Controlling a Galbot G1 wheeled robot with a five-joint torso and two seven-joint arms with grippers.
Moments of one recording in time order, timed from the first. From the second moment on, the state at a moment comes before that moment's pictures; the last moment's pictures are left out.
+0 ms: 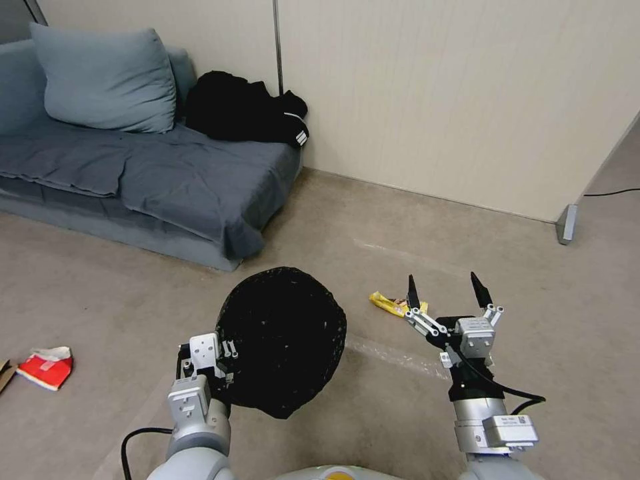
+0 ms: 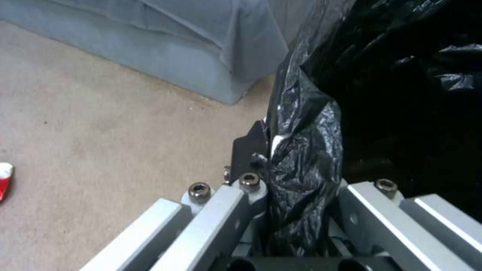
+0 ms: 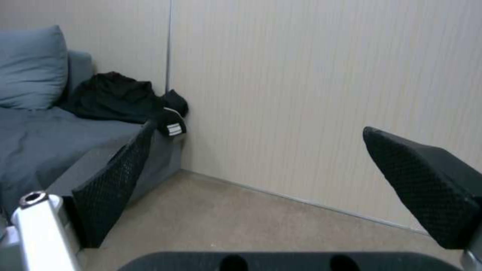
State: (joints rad) left arm 1.81 -1.56 -0.38 -2.40 -0.02 0.47 -0.36; right arm -1.81 1.61 0.45 2.29 -0.16 0.22 0.02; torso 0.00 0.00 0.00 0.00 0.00
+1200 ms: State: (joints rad) left arm 1.80 -1.53 -0.41 -2.39 -0.02 0.48 -0.36; right arm -1.46 1.27 0.49 1.91 -0.14 0.18 -0.22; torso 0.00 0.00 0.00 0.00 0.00
